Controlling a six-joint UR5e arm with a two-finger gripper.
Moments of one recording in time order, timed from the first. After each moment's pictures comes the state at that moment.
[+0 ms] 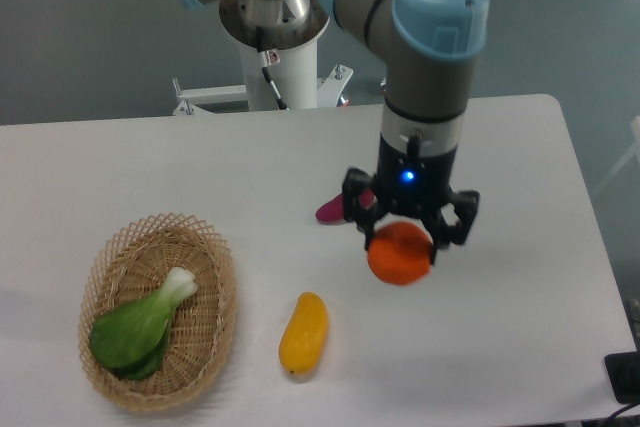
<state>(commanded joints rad) 2.47 -1.84 -1.31 -1.38 1.41 0.79</state>
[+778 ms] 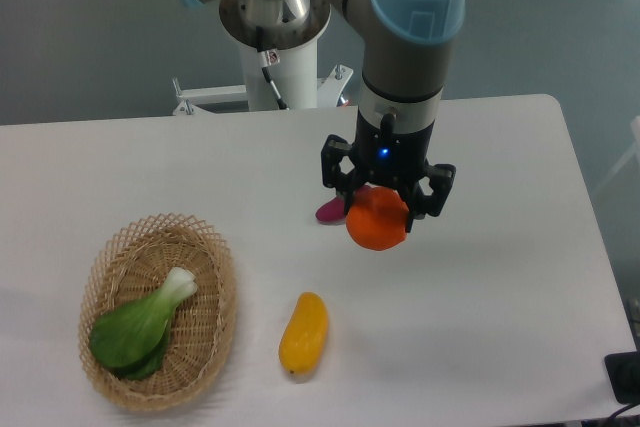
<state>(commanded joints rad) 2.46 -1.85 -1.30 -1.37 1.47 0.83</state>
